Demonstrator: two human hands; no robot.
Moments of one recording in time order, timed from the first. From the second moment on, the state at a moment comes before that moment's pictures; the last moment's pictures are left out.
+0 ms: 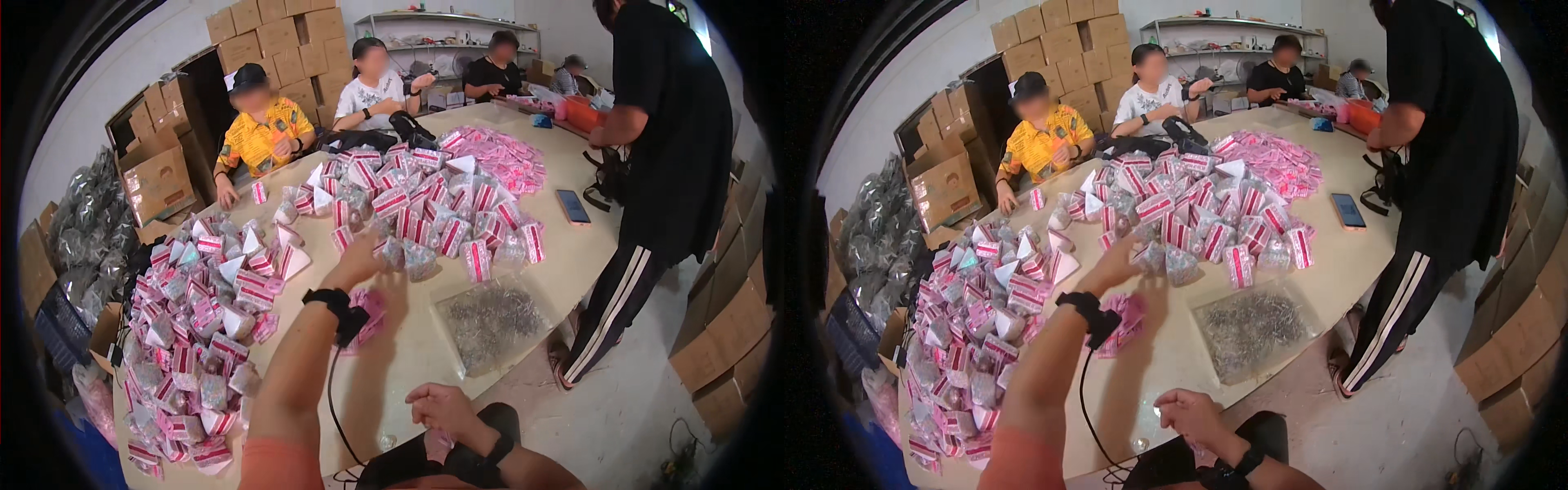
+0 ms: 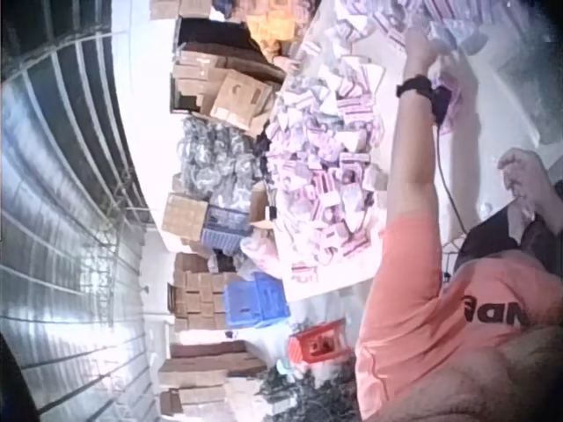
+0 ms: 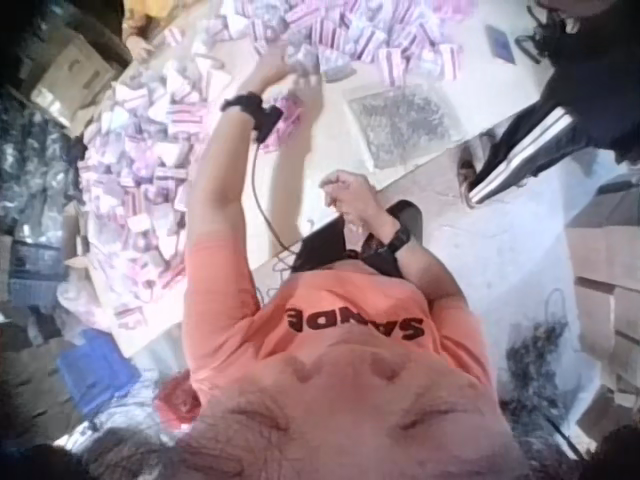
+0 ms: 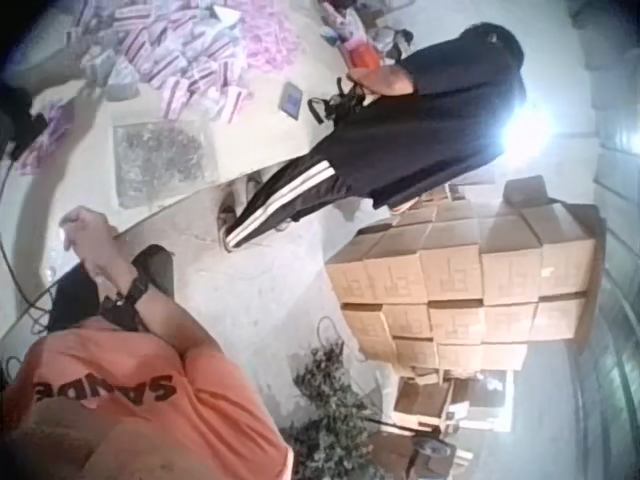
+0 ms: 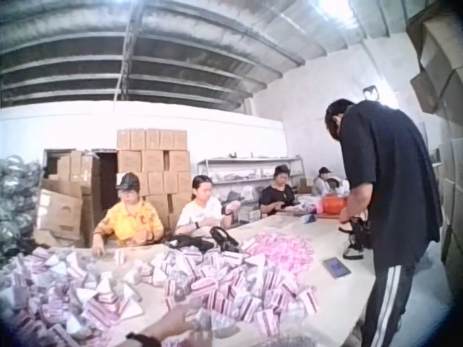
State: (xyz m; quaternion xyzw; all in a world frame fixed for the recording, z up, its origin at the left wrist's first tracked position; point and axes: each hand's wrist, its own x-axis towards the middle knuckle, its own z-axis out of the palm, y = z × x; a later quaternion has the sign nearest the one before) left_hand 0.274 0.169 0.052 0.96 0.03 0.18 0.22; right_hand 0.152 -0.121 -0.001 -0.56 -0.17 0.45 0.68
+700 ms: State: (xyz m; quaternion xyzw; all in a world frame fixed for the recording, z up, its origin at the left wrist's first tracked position) left_hand 0.192 0.138 0.091 0.60 0.05 0.34 0.72; right_hand 0.158 -0.131 -0.017 -0.51 -0.19 0.48 0.68
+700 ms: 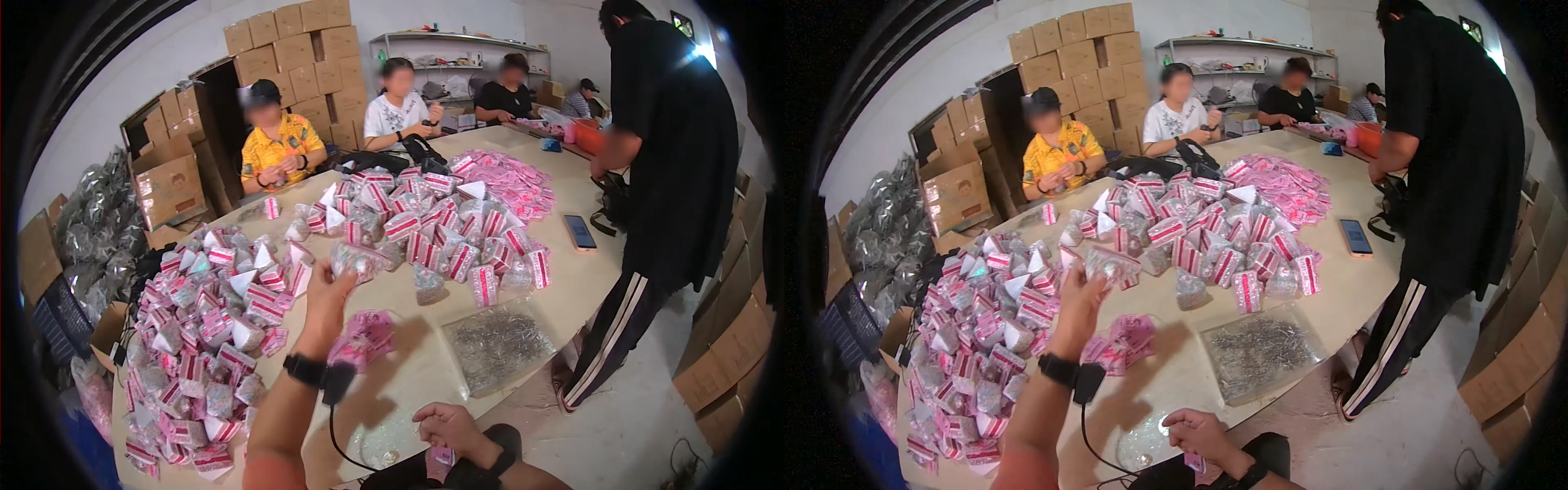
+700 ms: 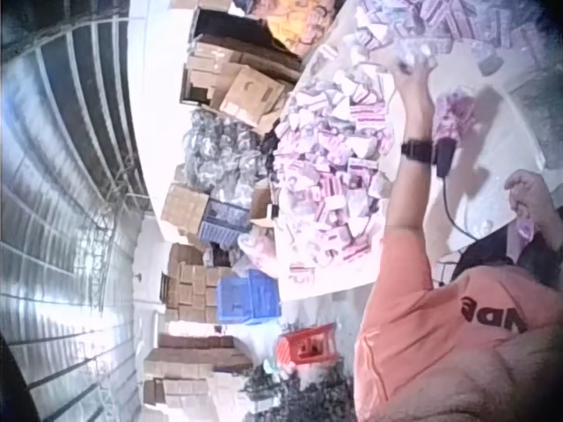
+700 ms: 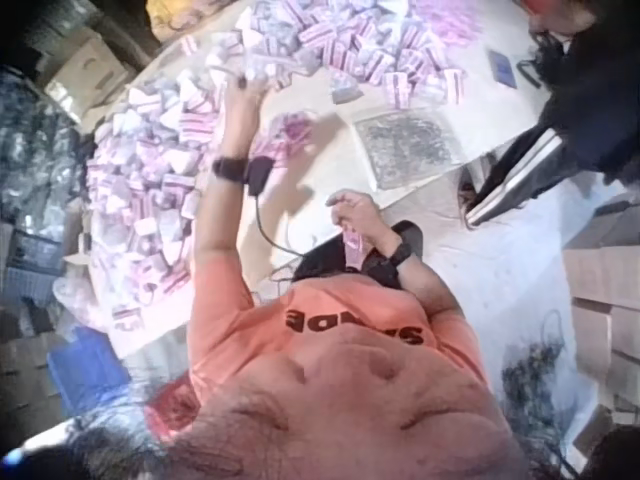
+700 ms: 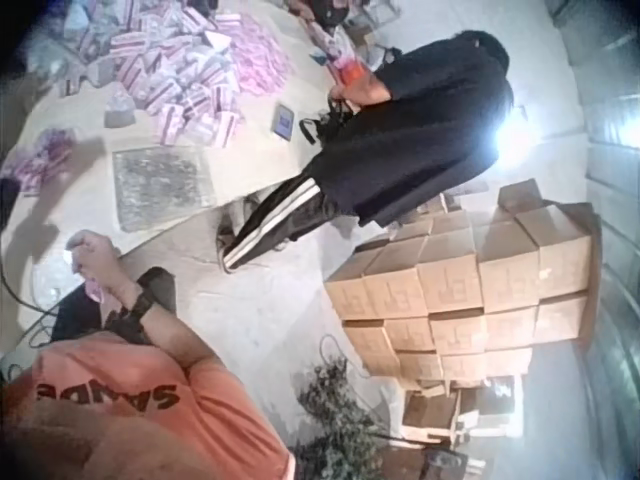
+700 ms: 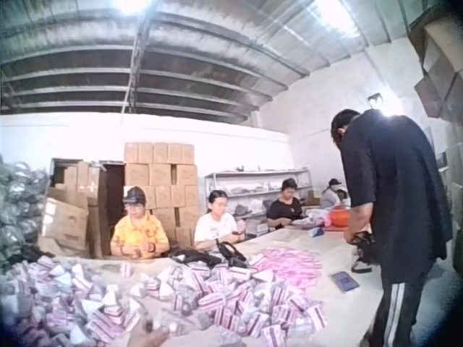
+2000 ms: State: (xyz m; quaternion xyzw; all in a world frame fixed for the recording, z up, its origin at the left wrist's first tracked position) left_hand 0.016 0.017 0.067 0.36 0.02 0.32 0.88; right_hand 0.094 -0.092 0.115 -0.65 -0.53 -0.04 0.54
